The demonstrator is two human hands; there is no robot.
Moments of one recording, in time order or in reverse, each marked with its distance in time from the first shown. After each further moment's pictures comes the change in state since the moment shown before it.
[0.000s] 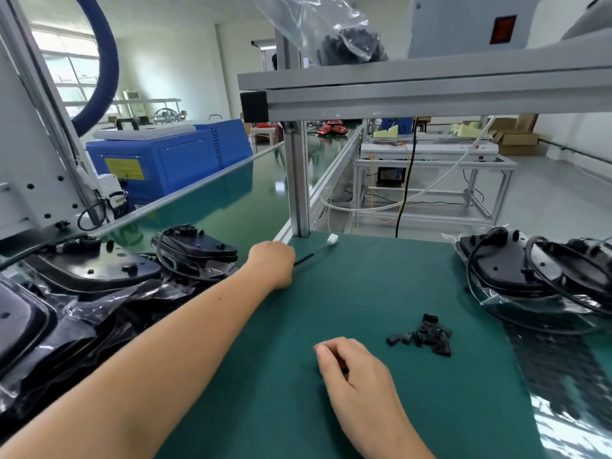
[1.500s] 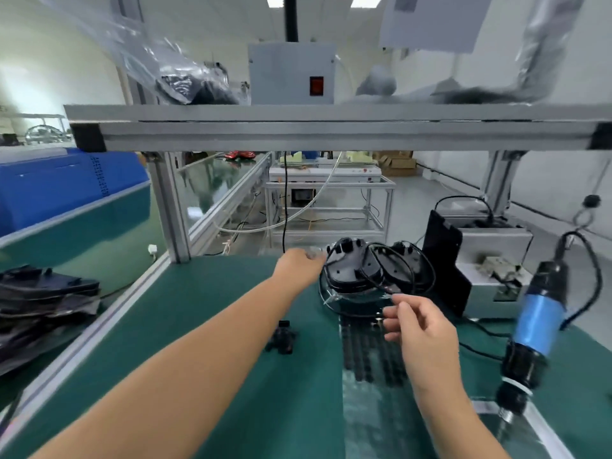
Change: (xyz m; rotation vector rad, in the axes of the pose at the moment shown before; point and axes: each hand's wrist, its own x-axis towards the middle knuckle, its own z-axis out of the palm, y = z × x) left_hand -0.014 0.240 -0.094 -1.178 0.014 0.061; right_hand -0.032 0.071 -0.217 0.349 0.718 0.211
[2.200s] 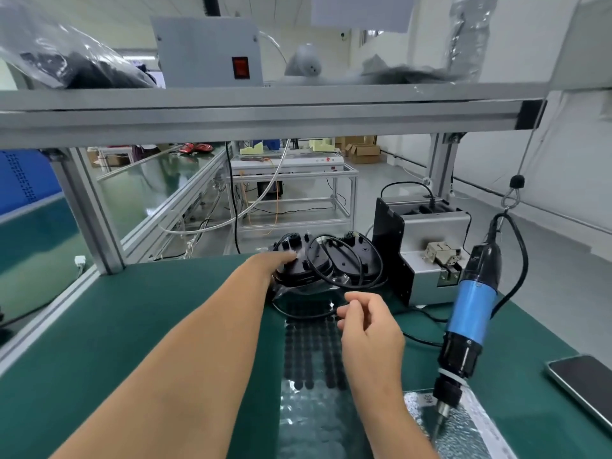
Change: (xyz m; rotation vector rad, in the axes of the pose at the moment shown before) left_hand 0.061 0.018 0.062 -0.444 -0.284 -0.466; right_hand 0.010 0.014 -0.011 -0.108 0.079 -0.063
